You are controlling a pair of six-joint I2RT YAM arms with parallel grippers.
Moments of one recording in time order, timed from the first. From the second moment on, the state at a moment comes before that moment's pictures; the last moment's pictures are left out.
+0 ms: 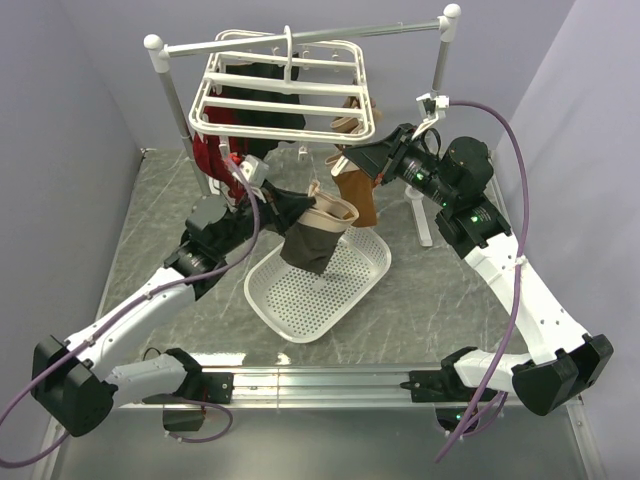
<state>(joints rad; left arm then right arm) -0.62 1.11 0.90 0.32 0.29 -0.39 0.44 1.22 1.34 0.02 -0.44 0.62</state>
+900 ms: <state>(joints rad) -0.61 1.13 1.02 0.39 0.30 -0.41 0.43 1.23 1.33 0.06 -0.49 0.67</state>
